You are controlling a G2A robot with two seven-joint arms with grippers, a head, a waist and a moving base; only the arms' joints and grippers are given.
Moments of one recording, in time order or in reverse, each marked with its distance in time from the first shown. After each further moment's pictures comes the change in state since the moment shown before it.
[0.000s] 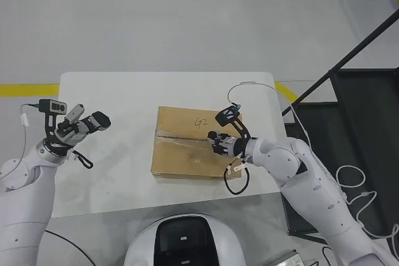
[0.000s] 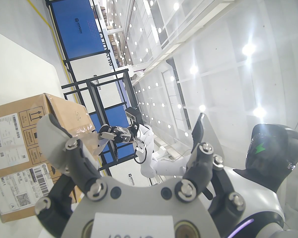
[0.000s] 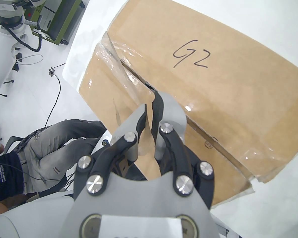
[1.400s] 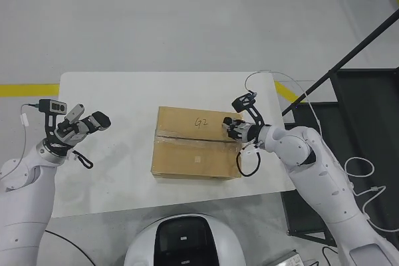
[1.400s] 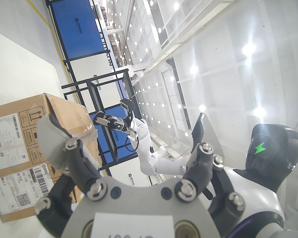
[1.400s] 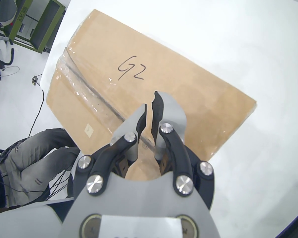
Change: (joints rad) left arm 0.000 0.000 0.000 0.000 0.000 0.000 0.000; right arm 0.060 0.015 0.072 0.155 -0.037 -0.100 -0.052
